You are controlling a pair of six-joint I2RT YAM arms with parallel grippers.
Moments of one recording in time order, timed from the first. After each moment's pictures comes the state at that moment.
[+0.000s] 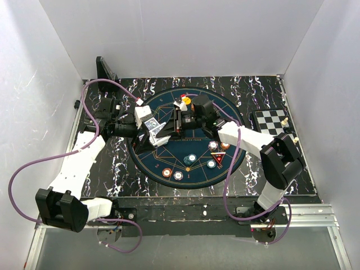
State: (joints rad) left arm -0.22 1.23 1.16 -0.87 0.86 0.64; right arm 0.73 1.71 1.19 0.21 -0.87 1.27
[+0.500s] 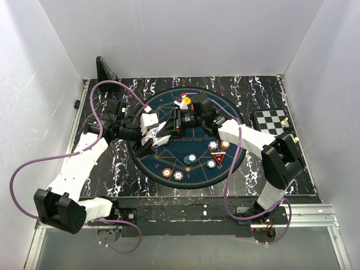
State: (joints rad) left arm -0.30 1.22 1.17 -0.93 0.77 0.80; right arm 0.74 1.71 1.24 0.10 -0.85 1.22
